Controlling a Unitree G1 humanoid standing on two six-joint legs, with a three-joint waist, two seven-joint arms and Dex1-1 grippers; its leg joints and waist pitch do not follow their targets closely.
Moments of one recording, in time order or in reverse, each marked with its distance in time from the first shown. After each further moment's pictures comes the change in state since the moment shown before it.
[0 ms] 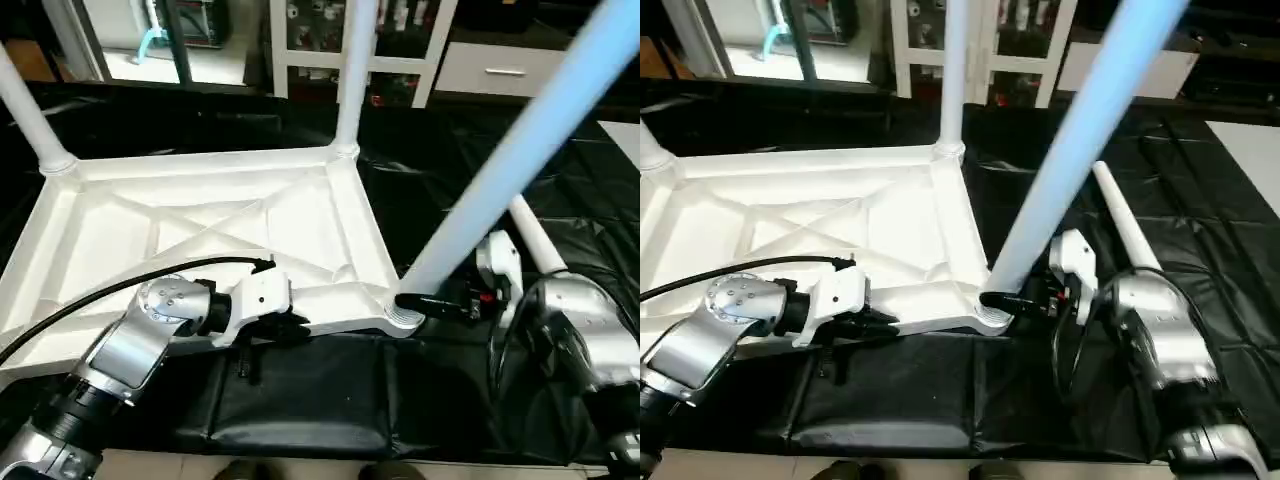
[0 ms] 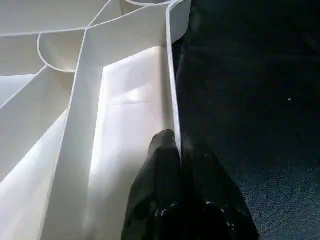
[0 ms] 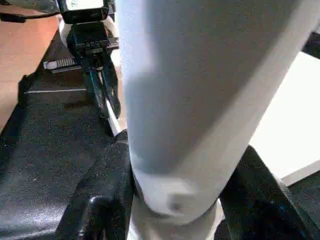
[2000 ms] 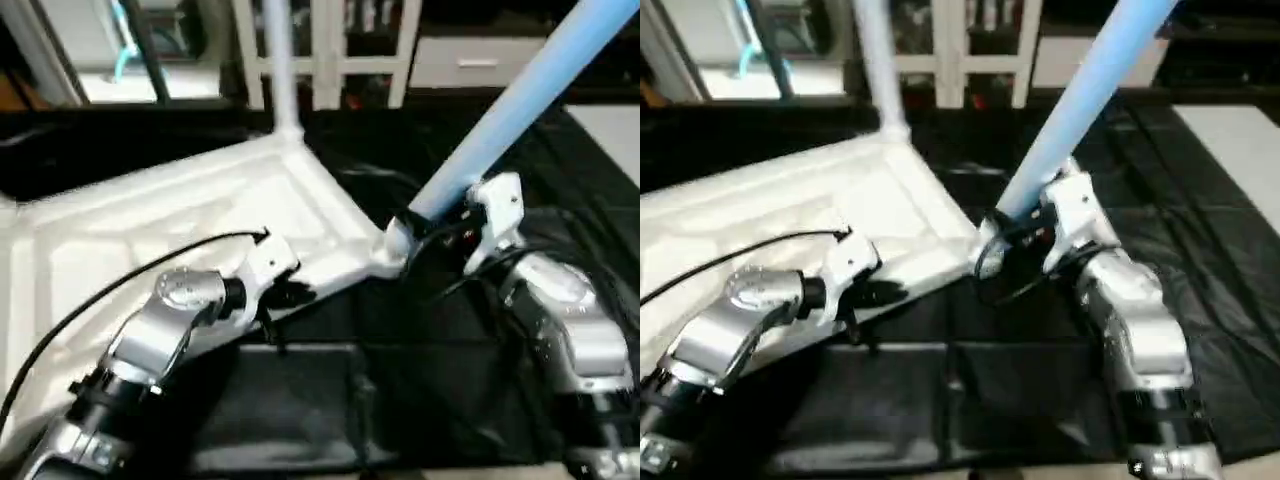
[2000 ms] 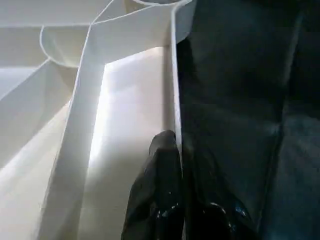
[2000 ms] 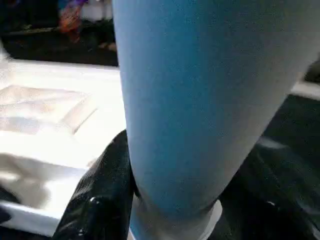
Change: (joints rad) left arm -0.035 -0.103 0.078 -0.003 -0.027 0.246 0.203; right arm 0.071 0.188 -0.117 -0.436 -0.048 0.397 -0.707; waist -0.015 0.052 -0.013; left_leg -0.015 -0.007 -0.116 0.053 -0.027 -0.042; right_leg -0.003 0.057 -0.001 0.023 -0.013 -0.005
